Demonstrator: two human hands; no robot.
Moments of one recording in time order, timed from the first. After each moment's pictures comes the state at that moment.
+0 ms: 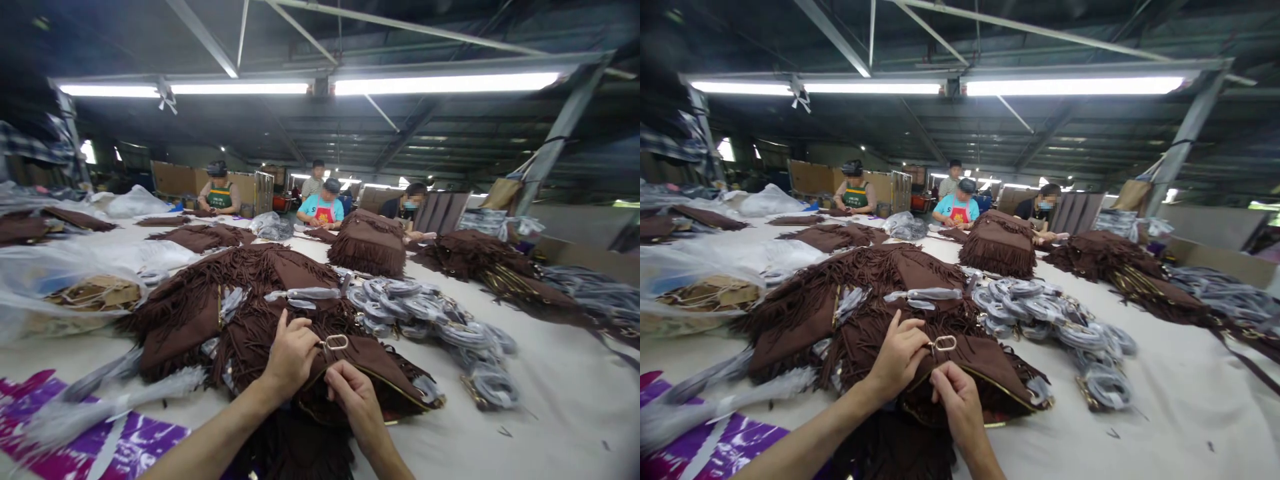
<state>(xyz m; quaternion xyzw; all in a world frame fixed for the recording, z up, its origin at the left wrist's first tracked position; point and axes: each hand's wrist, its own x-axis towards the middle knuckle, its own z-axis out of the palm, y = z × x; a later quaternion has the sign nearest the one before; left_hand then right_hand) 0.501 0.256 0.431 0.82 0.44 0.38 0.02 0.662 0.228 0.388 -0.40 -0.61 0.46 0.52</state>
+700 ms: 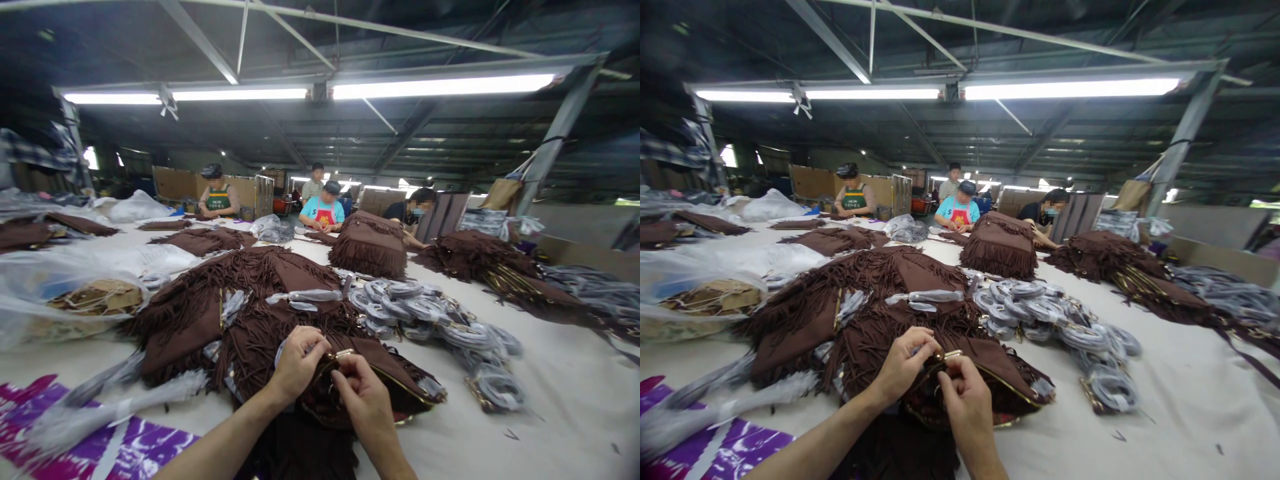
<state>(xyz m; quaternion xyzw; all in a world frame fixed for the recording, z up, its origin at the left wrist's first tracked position) 0.514 0.258 0.432 0.72 0.44 0.49 0.23 0.662 0.226 0.395 -0.42 -0.56 0.41 0.58</state>
